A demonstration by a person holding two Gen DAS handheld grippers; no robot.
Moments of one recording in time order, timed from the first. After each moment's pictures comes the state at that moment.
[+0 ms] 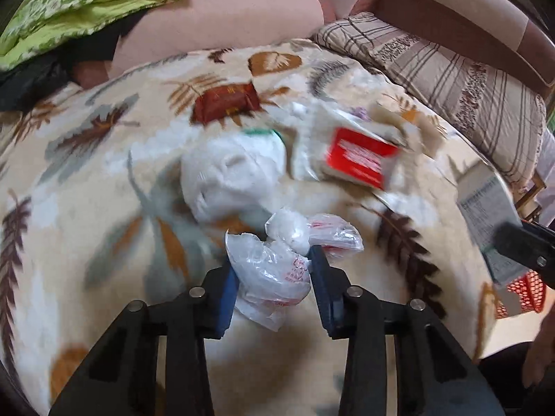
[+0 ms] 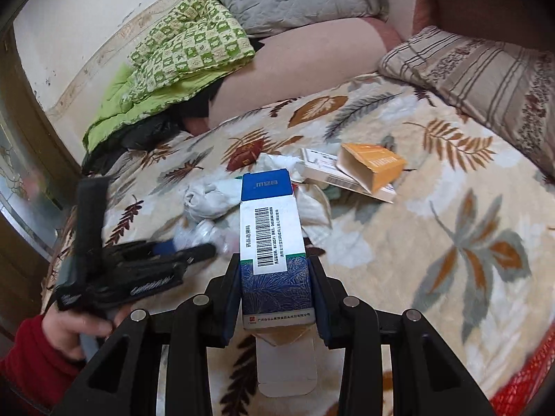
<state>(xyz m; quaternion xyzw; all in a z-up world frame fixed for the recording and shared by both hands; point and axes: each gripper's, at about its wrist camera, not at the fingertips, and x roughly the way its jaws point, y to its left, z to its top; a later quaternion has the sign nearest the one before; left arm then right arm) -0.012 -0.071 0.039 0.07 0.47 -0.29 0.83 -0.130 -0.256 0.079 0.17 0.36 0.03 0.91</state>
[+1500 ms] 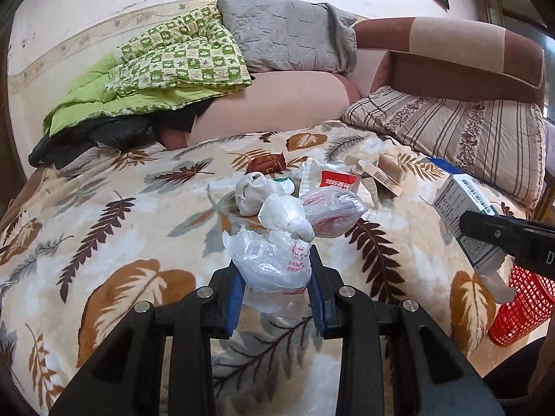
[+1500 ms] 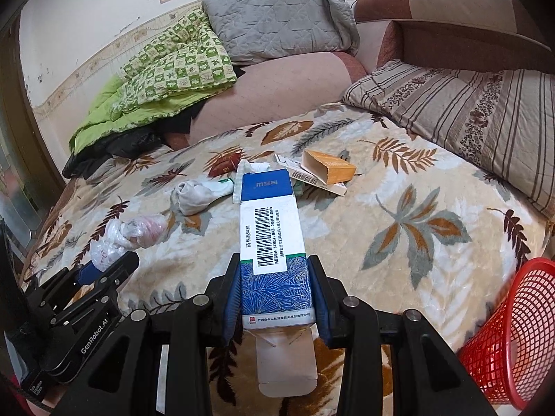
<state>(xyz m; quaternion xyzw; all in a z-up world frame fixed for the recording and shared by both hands) -0.159 -0.046 0.084 0.07 0.28 -0.17 0.94 -0.205 -0.236 0.092 0.13 0.32 -0.05 0.94</state>
